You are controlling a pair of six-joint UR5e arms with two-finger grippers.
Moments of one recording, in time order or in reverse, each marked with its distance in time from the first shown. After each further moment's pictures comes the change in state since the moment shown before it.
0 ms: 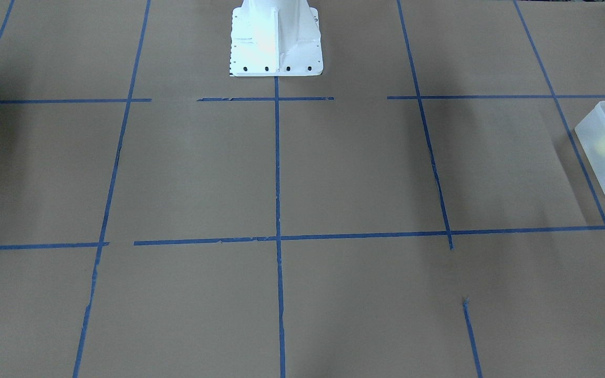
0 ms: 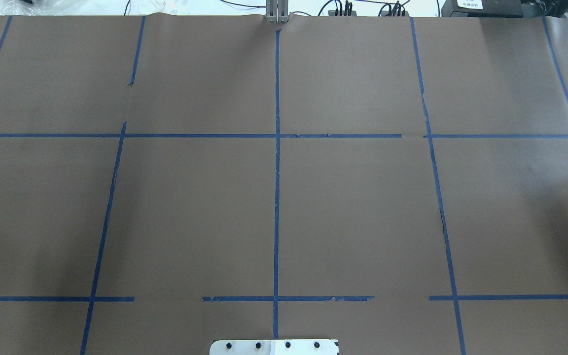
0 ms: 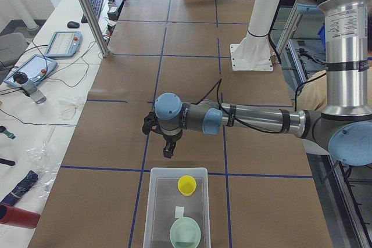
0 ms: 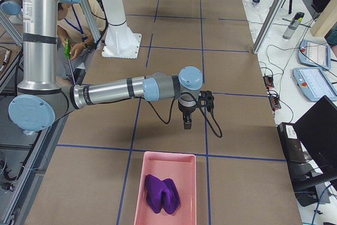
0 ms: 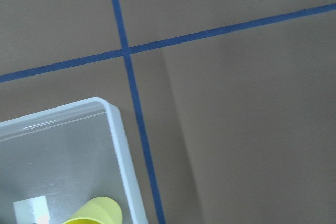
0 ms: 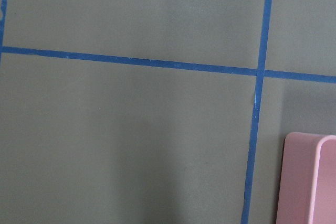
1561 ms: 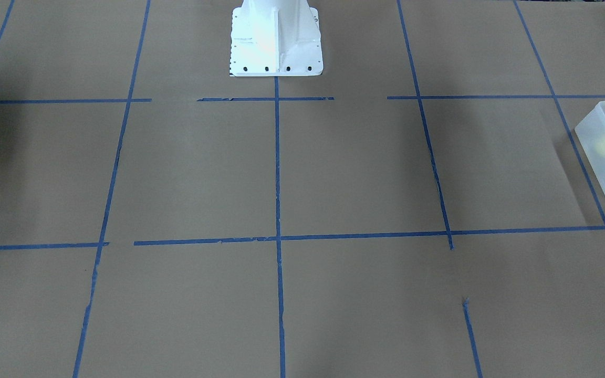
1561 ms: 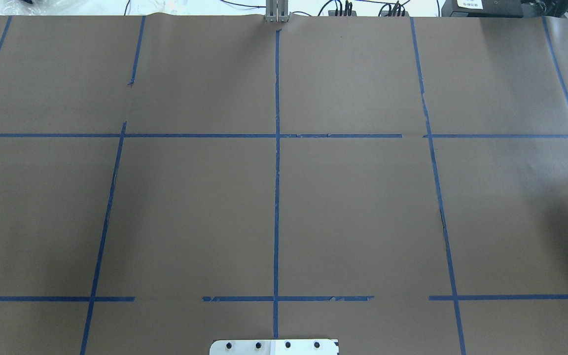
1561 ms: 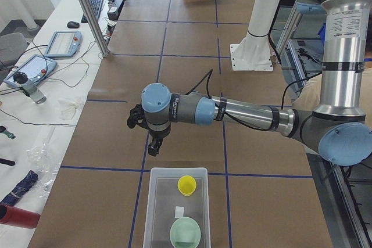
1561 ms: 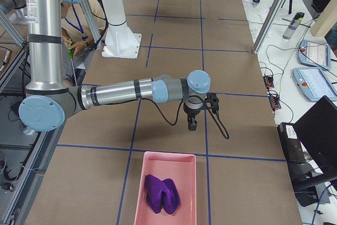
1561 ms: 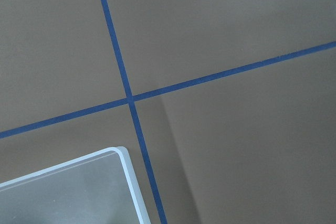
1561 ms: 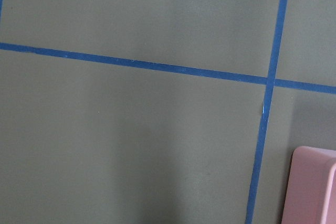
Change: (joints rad) left arm -0.126 -0.108 0.020 0.163 0.026 0.170; right arm -0.021 0.056 -0.065 -0.016 0.009 -0.053
